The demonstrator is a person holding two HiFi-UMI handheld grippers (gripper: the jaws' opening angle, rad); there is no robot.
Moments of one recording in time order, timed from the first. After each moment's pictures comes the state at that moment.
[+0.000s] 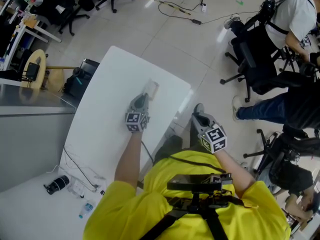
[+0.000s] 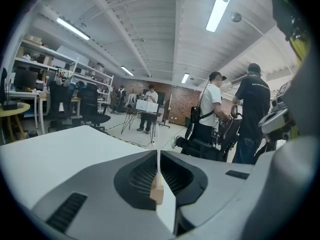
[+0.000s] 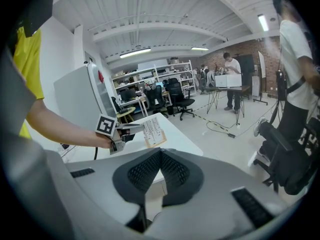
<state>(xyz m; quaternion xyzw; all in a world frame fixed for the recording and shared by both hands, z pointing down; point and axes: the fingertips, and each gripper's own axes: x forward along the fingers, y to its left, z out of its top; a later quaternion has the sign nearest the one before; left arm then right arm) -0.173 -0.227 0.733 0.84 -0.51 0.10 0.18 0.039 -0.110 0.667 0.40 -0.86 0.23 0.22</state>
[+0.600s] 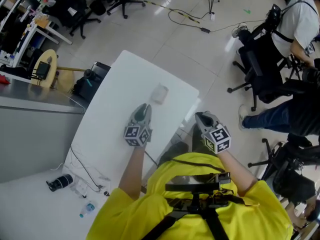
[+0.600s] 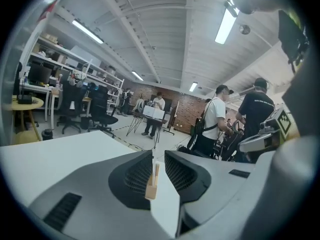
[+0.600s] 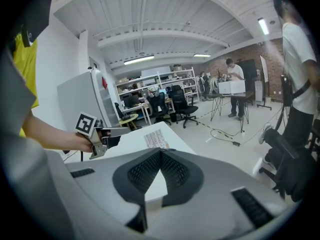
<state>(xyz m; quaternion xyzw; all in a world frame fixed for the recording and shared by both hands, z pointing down) -0.205 -0.185 0.658 0.82 -0.54 0.04 0.21 0.016 -0.136 0.637 0.39 -0.88 0.21 0.18</state>
